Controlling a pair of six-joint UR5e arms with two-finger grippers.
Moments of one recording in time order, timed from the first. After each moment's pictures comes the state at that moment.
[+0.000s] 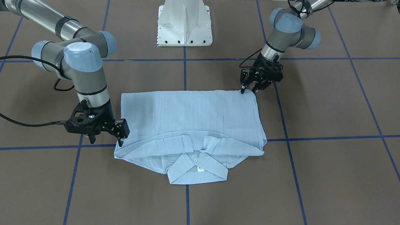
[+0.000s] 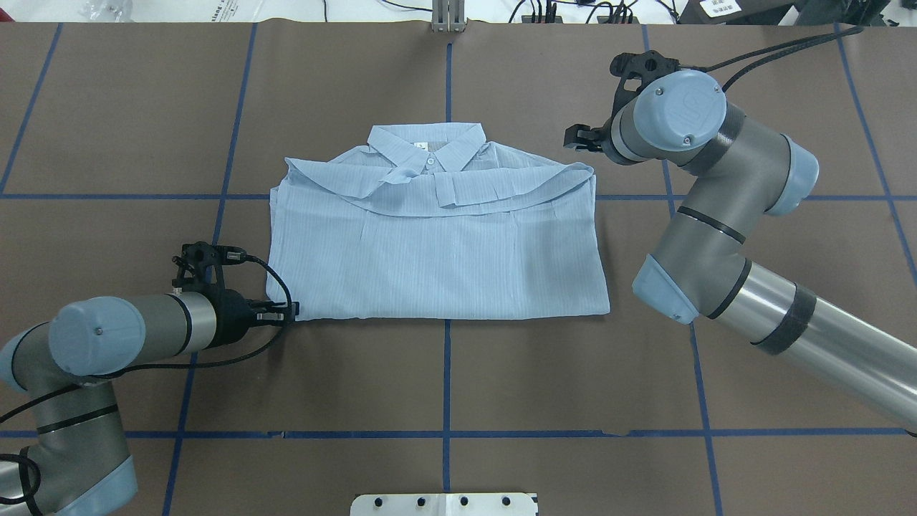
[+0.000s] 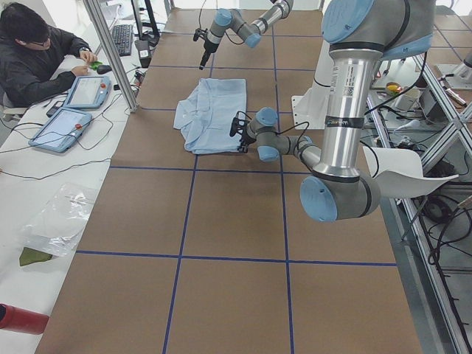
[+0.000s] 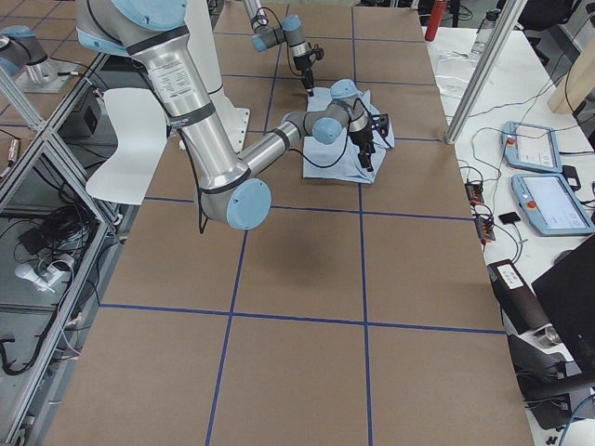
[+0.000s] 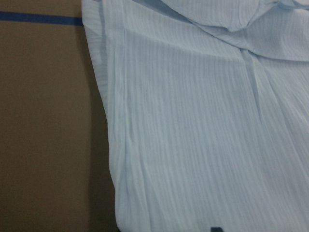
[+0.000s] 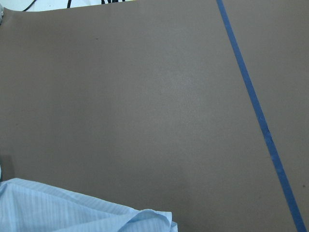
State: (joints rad) left arm -0.42 -1.69 -1.76 -2.43 -1.60 -1.23; right arm 0.75 -1.05 1.60 -1.31 1.64 1.19
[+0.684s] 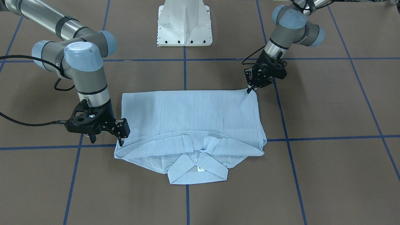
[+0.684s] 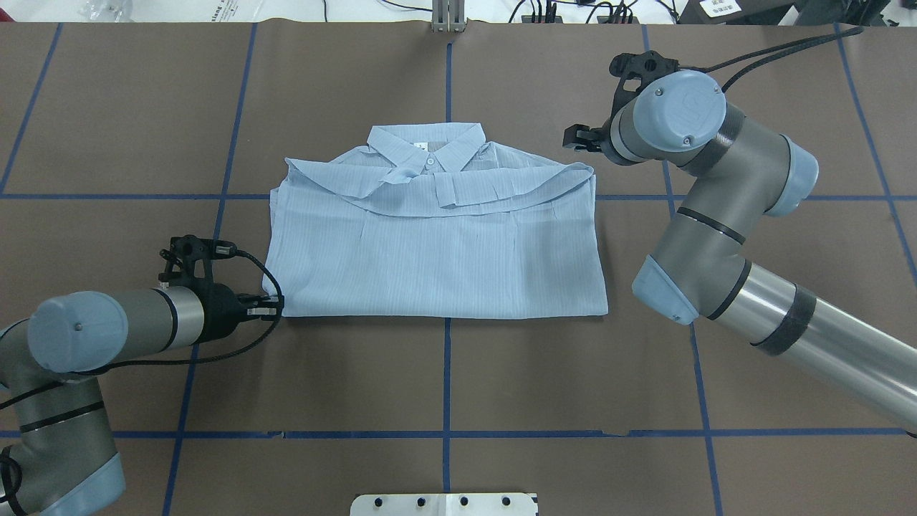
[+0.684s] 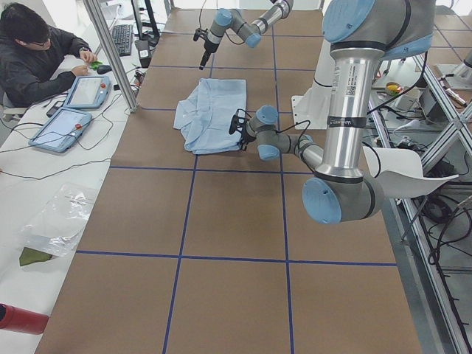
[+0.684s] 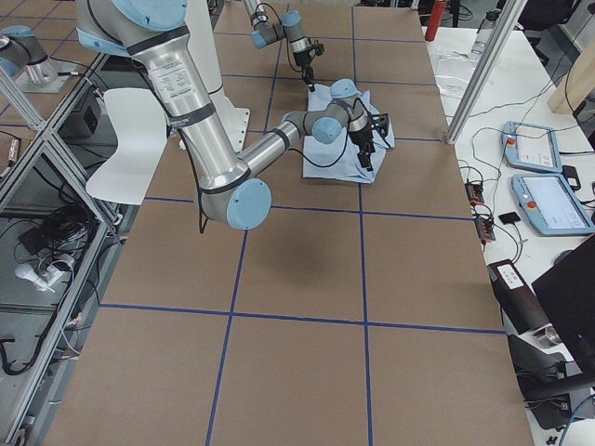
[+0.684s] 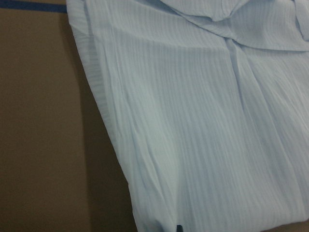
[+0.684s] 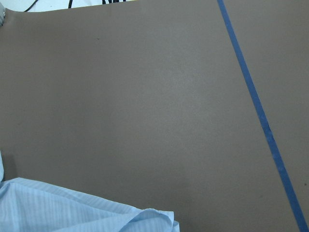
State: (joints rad) left arm -0.48 -1.67 -1.80 -2.41 -1.60 -1.15; right arm 0.75 -1.05 1.61 -1.31 1.64 1.20
